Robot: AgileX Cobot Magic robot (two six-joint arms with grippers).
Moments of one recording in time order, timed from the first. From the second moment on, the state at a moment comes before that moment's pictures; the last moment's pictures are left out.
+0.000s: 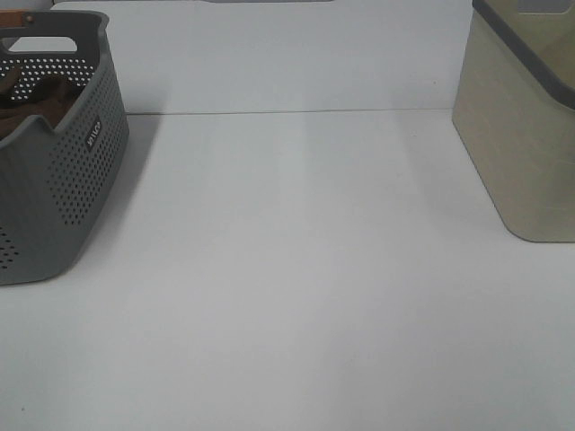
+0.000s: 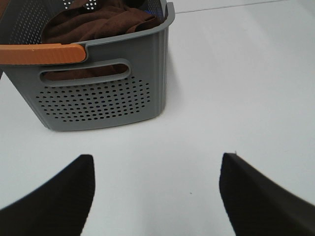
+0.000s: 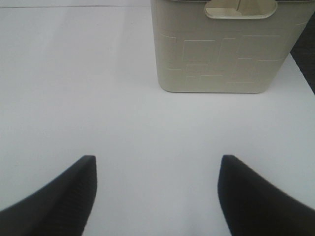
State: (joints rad) left arm -0.01 0.00 -0.50 -0.09 1.05 0.09; right arm 0.01 -0.01 -0.50 -0.02 1.07 -0.01
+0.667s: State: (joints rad) left arm -0.01 0.00 -0.50 -0.09 1.05 0.09; right arm 0.01 -0.01 -0.50 -0.02 1.07 -0.01
